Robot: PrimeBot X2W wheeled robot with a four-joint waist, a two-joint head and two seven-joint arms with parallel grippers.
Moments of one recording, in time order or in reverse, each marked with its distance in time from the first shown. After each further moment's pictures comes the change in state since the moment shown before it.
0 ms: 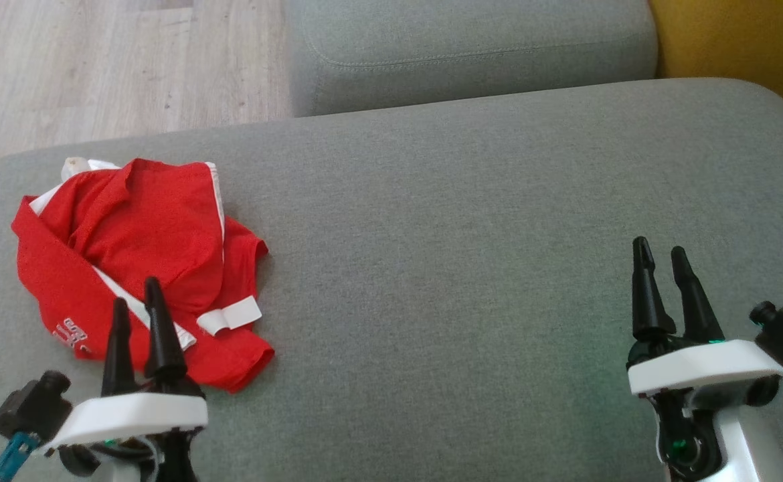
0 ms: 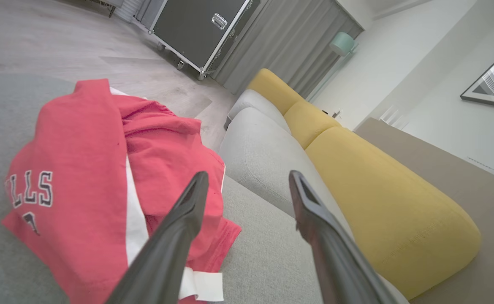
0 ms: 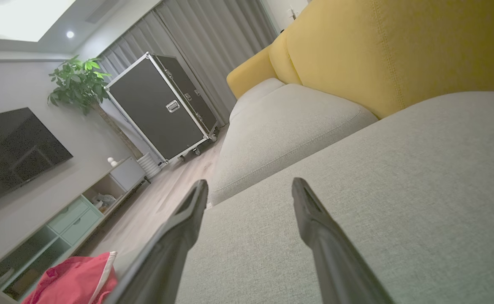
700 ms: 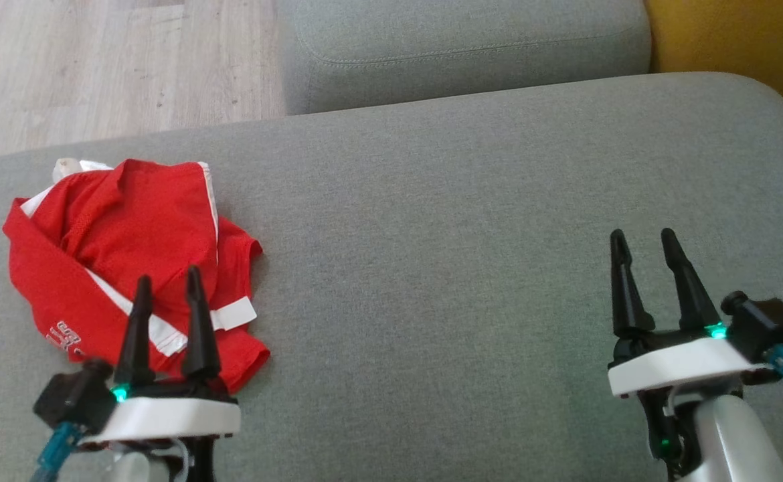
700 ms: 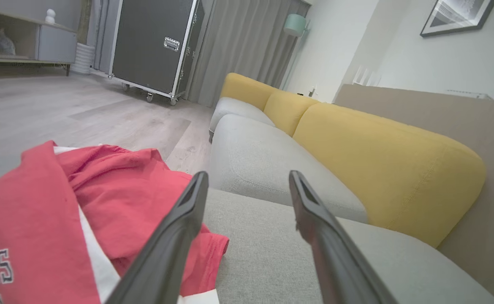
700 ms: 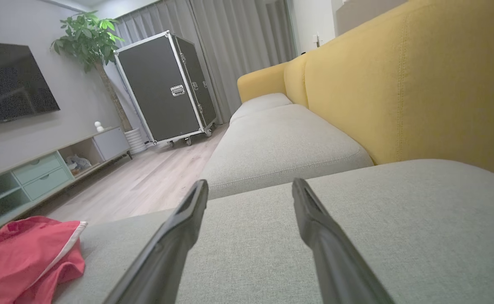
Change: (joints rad) left arm 0.000 0.031 -0.081 -0.037 0.283 0.014 -0.060; right arm -0.018 0.000 0.022 -0.013 -0.283 0.000 -0.058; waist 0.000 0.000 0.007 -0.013
